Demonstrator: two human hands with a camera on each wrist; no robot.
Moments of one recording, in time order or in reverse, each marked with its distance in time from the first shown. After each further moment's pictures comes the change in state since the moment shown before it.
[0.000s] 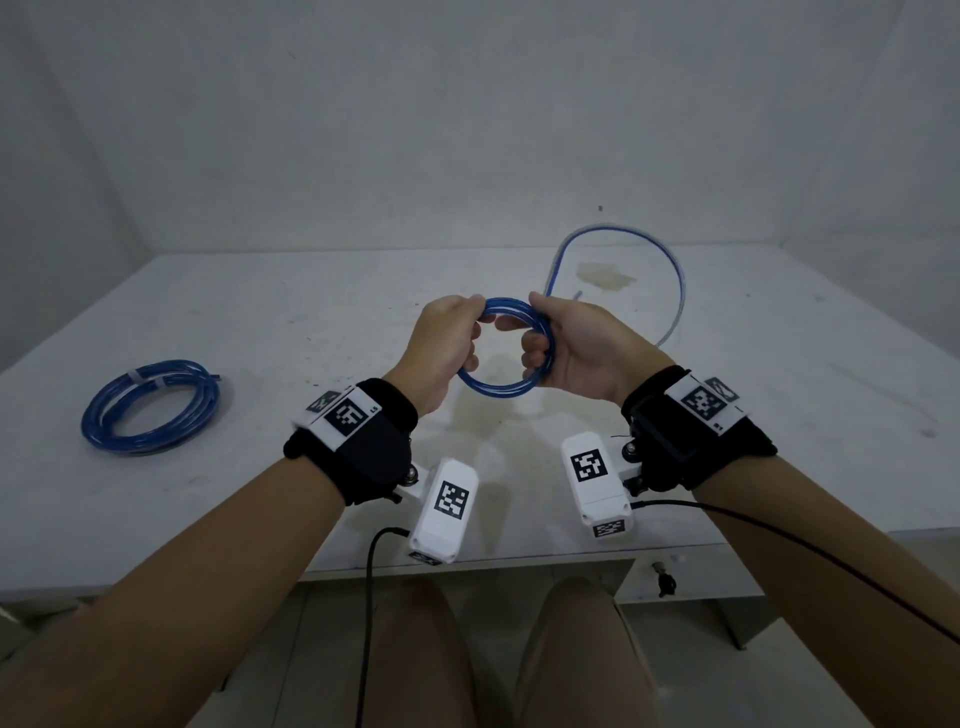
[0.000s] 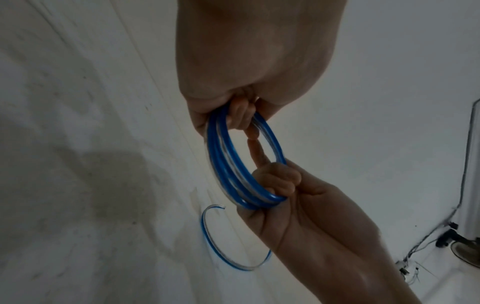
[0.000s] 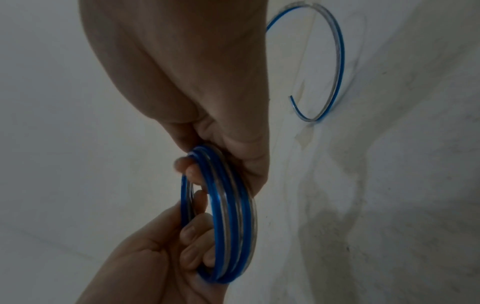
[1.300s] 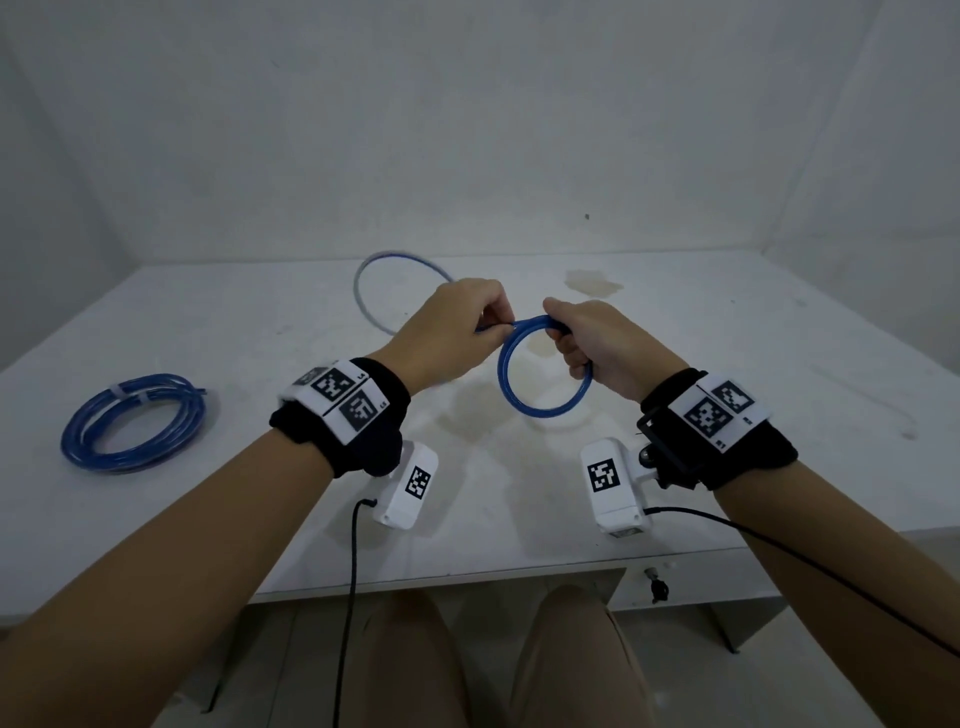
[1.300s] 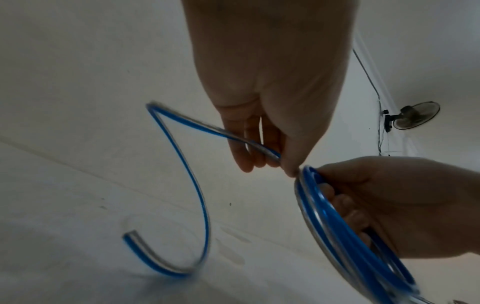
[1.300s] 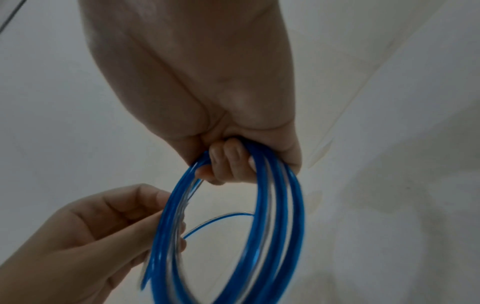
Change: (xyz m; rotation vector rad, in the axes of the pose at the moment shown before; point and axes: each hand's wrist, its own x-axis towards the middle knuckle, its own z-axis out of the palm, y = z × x) left_hand 0.020 0.012 -0.003 0.786 -0.186 0.601; right_hand -0.009 -0.013 -0.017 -0.461 0.266 -0.121
